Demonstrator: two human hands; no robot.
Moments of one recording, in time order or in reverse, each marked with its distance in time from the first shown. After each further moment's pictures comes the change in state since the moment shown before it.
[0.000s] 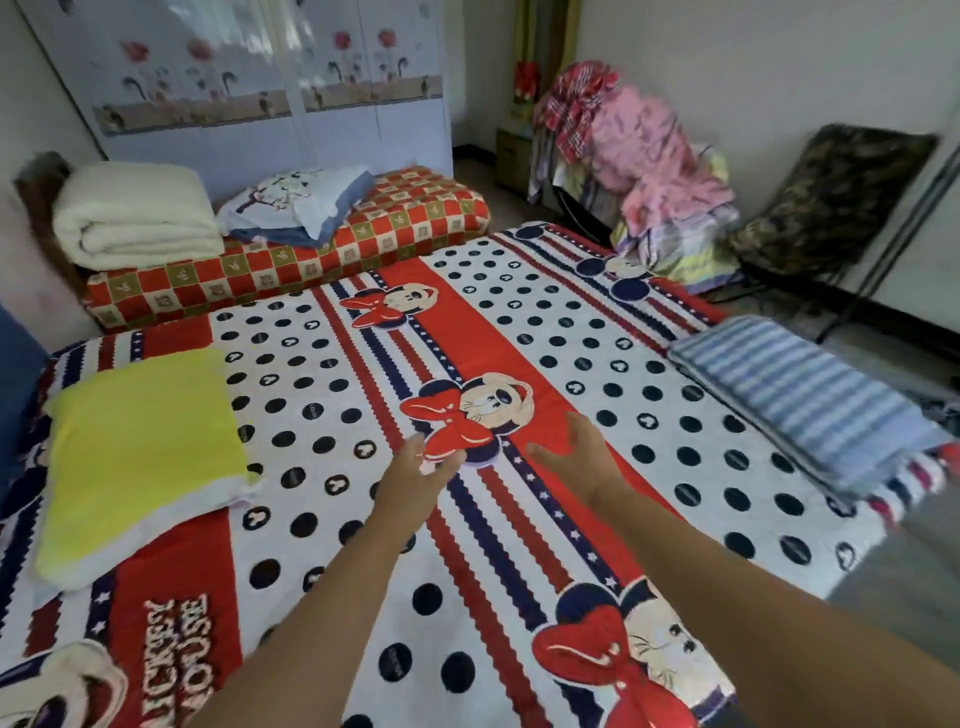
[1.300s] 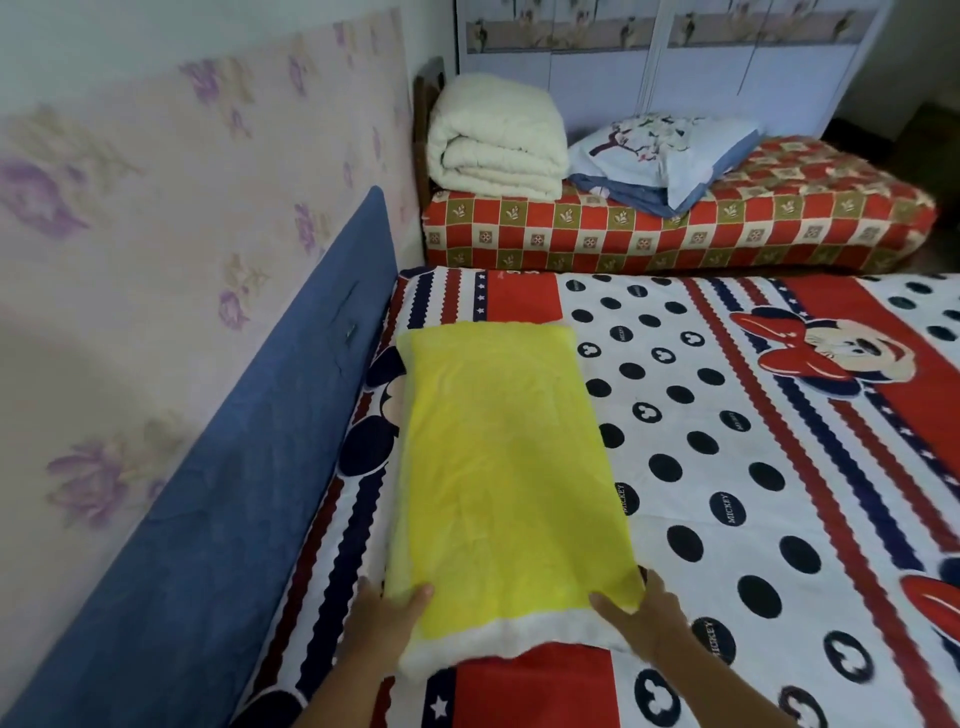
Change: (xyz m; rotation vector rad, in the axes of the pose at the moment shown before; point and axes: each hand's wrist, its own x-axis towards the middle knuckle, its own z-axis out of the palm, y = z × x) left_hand 0.214 -0.492 -0.471 -0.021 0.388 -0.872; right_hand 0.197 -0.126 0.652 -0.442 -0.550 0.170
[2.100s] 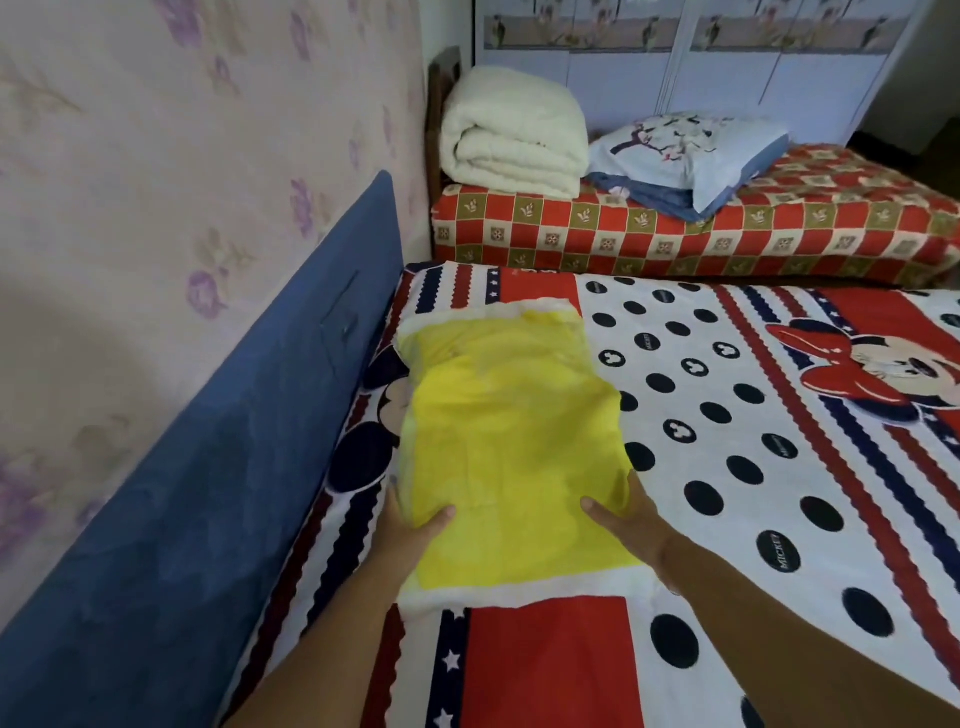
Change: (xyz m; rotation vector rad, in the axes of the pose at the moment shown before) left_hand 0.079 0.095 -0.008 -0.375 -0.092 0.282; right_hand 0.099 -0.103 -0.027 0.370 -0.123 -0.309
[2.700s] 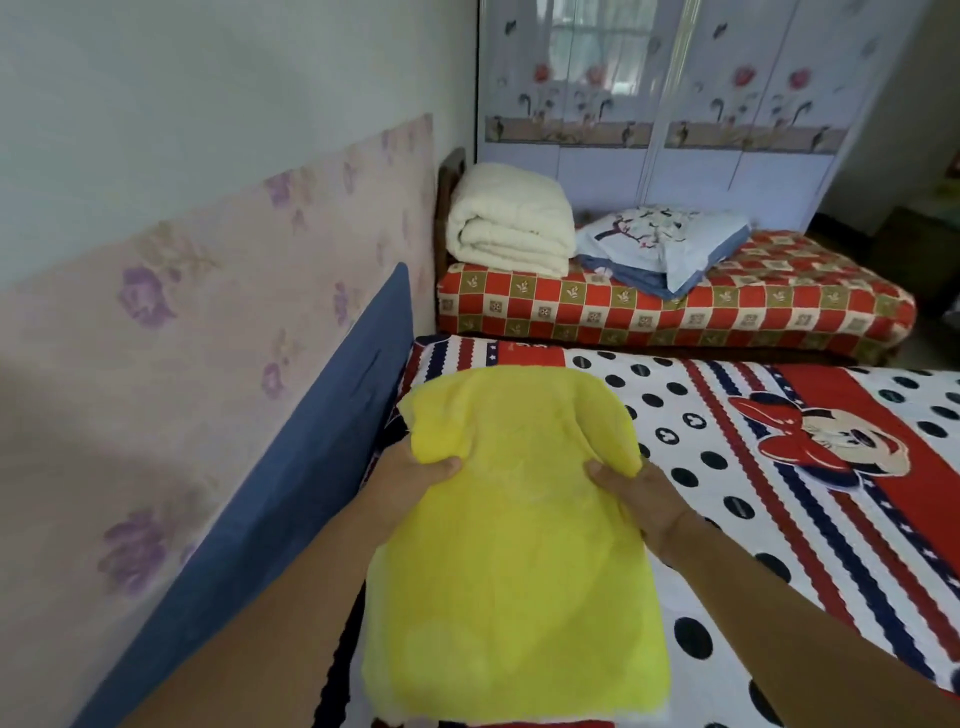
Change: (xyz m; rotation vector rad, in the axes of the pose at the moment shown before) left_hand -0.097 0.167 -0.063 -0.155 -0.178 0.332; right_hand -0.107 -0.153 -0.036 0.395 -0.015 -0.189
